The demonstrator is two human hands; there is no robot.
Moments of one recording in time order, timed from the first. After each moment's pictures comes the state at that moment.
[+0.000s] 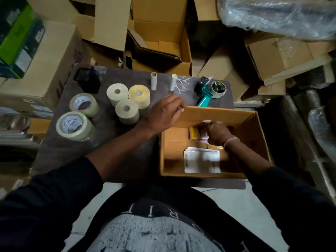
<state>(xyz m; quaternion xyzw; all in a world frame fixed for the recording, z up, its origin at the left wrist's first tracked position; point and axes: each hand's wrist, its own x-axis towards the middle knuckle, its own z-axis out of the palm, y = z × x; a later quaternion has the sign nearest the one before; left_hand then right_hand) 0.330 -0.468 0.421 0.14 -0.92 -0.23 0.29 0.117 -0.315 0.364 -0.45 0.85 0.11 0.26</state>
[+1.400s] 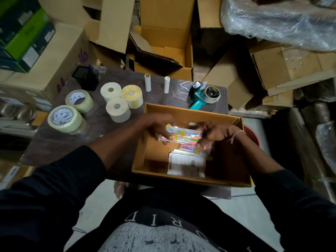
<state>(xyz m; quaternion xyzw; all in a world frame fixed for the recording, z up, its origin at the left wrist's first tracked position) 0.273 -0.450 0.415 0.23 -0.86 -0.37 -0.27 0.055 -0.298 0.414 -0.49 0.66 -0.05 0.57</state>
